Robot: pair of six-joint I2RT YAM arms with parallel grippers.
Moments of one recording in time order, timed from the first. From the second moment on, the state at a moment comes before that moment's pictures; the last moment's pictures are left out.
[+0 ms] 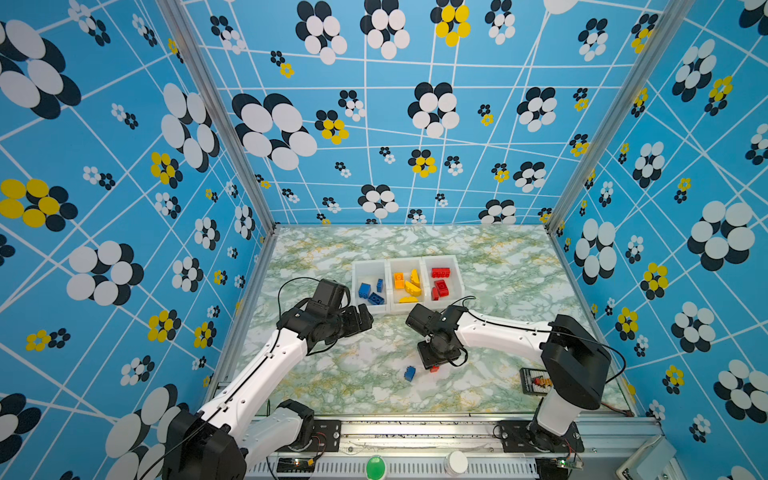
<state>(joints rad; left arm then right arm) -0.39 1.09 0.83 -0.73 0.19 -0.69 0.96 1.75 1.12 -0.86 0.02 0.61</state>
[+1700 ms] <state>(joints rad) -0.42 1.09 0.83 -0.72 0.17 -0.70 0.66 1.65 1.40 -1.00 0.16 0.42</state>
